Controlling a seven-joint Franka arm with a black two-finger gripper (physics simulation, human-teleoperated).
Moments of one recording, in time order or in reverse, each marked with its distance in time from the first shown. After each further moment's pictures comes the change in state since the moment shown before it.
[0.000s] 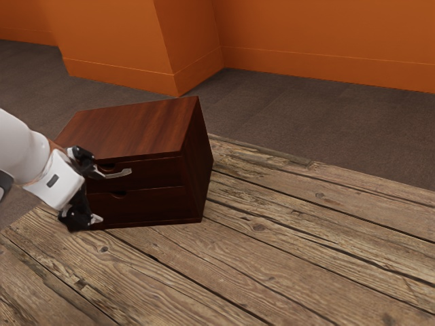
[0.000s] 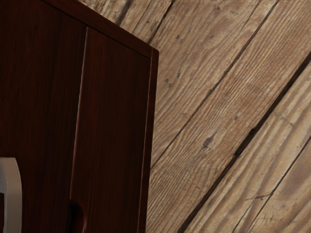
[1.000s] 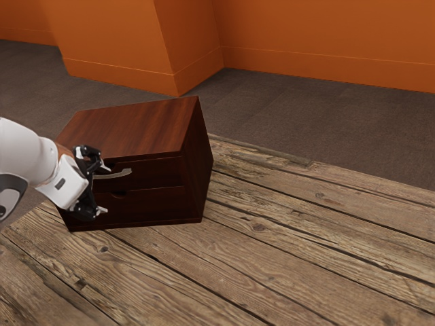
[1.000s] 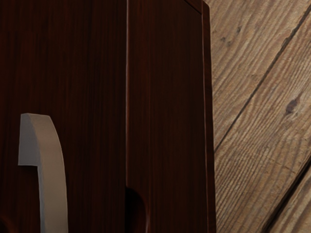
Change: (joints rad) arm -0.177 0.054 0.306 0.041 0.184 0.192 0.067
